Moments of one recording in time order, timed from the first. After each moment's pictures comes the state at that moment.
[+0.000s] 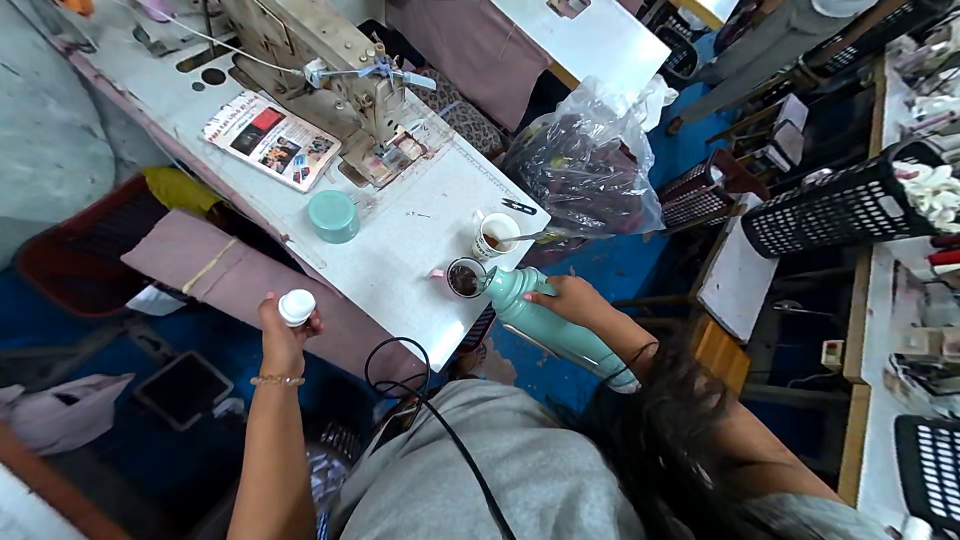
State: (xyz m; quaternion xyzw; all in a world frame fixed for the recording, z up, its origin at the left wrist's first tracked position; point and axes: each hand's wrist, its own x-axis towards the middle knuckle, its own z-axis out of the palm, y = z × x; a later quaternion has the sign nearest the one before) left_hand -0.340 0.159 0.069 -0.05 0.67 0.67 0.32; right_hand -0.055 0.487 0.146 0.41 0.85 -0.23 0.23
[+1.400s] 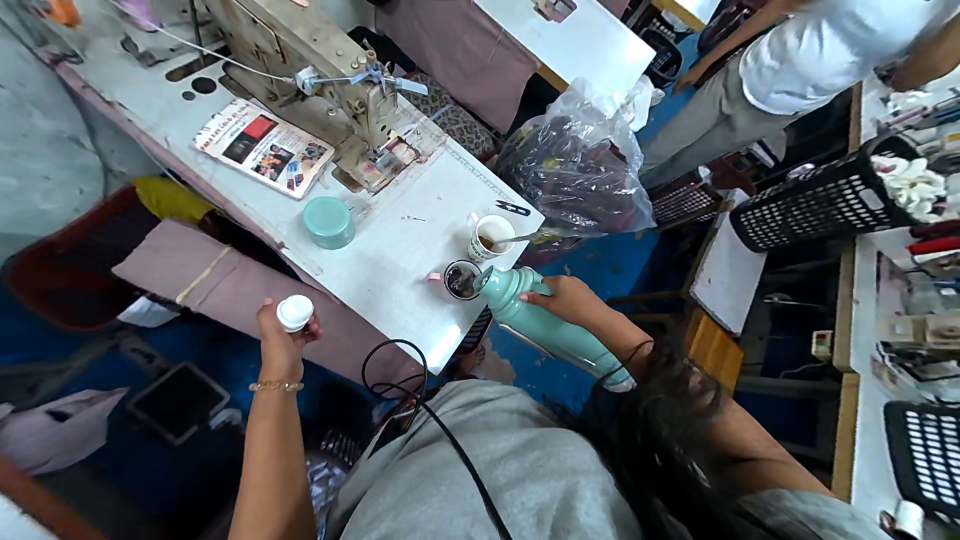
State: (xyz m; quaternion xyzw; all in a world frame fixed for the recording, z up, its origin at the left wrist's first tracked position) left_hand -0.344 0.161 0.067 -0.05 0.66 0.67 0.33; right_hand -0.058 0.481 0.151 0.42 0.84 -0.23 0.23
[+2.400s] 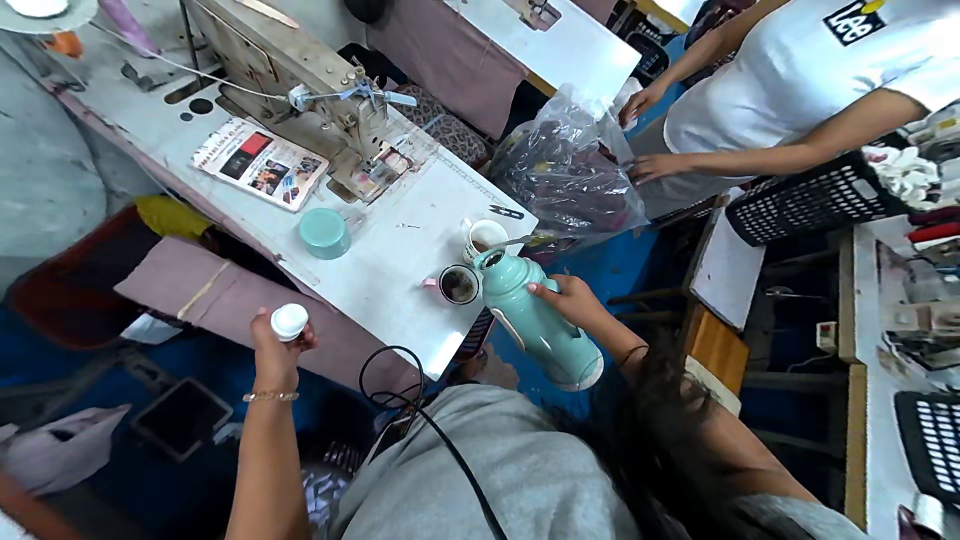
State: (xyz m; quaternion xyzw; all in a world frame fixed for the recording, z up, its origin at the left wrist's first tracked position) left_hand -0.343 0.163 0.077 -0.04 0.66 0.68 0.32; right_hand -0.029 0.486 0.139 0.46 0.81 -0.35 0.04
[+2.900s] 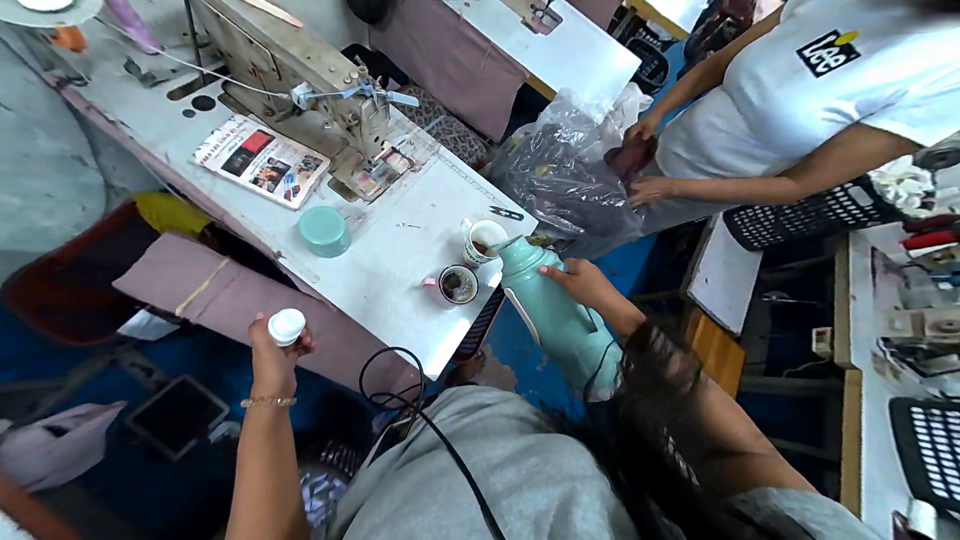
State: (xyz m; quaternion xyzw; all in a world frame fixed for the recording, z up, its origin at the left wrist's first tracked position) left_hand -0.336 0.154 0.074 -0.05 0.66 0.68 0.31; right_hand -0.041 0.514 0.156 0.54 0.79 -0.28 0.11
